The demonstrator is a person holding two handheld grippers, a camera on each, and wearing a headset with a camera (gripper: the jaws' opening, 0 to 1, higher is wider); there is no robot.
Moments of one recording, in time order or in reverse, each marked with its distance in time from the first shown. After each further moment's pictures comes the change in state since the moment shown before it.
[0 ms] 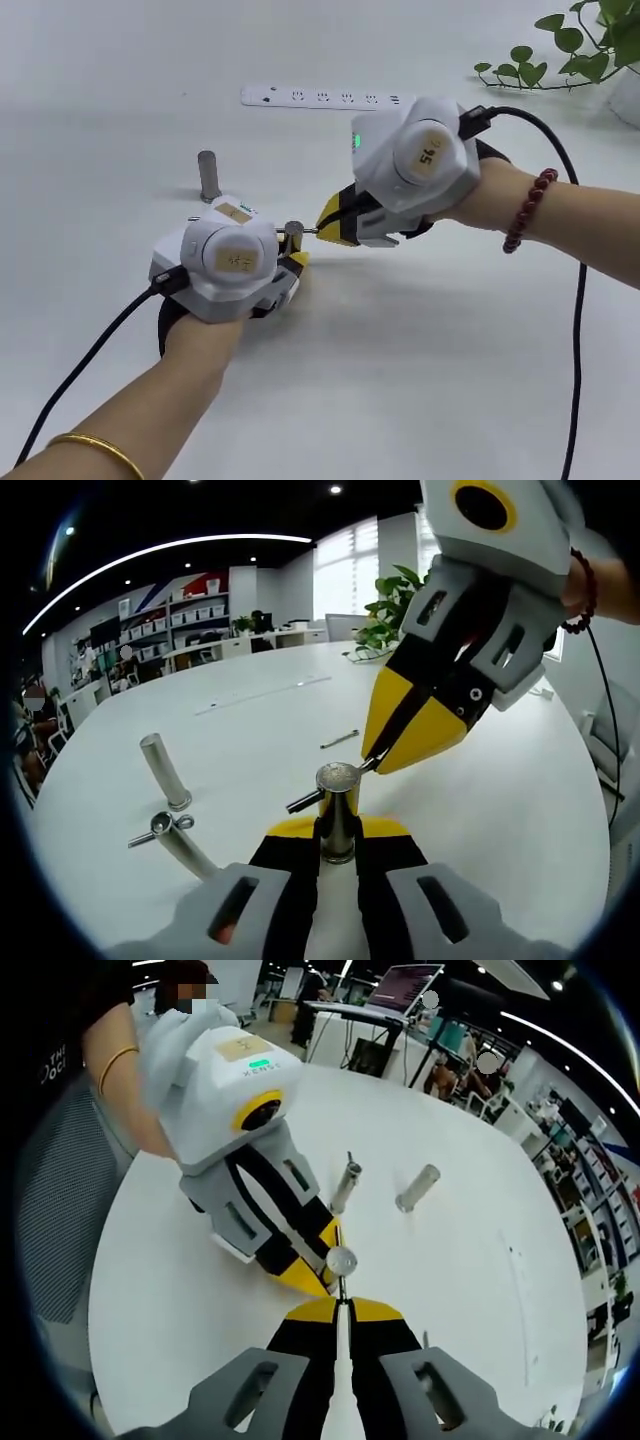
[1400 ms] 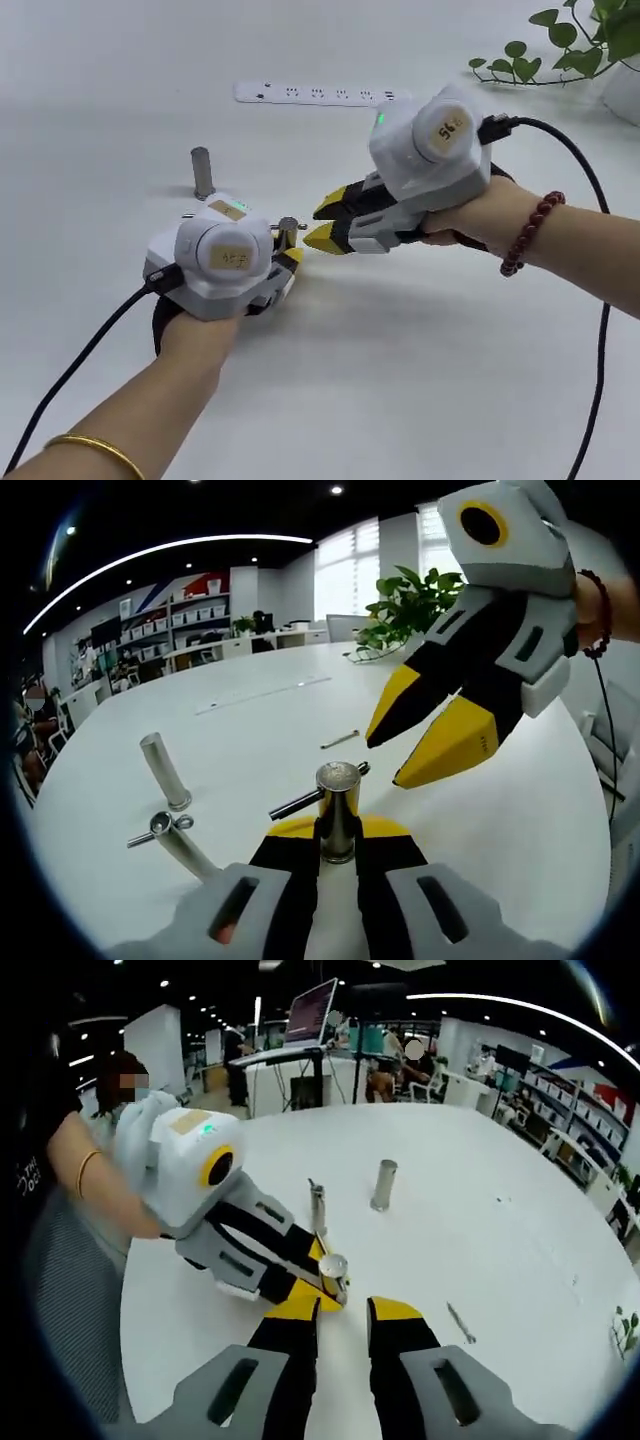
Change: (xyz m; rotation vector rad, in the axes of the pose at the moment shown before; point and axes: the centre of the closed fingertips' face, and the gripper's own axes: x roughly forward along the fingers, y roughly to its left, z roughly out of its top) left arm 0.001 0.000 0.000 0.003 -0.003 -0.003; right arm -0.013 0.002 -0.001 0.427 -0.174 -0.073
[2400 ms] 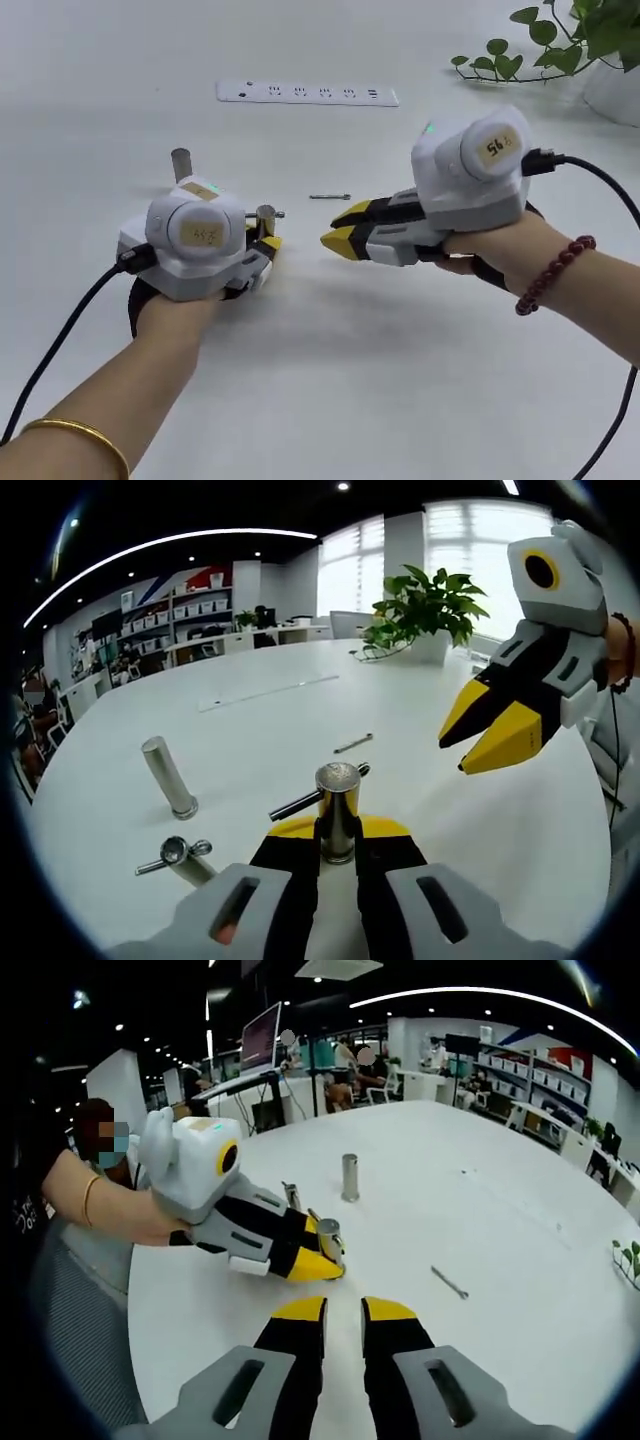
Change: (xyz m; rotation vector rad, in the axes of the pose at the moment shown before) left arm 0.007 0.013 0.005 -0.026 0.015 0.001; right arm -0.017 -0.007 -0.017 0.172 -0.059 -0.072
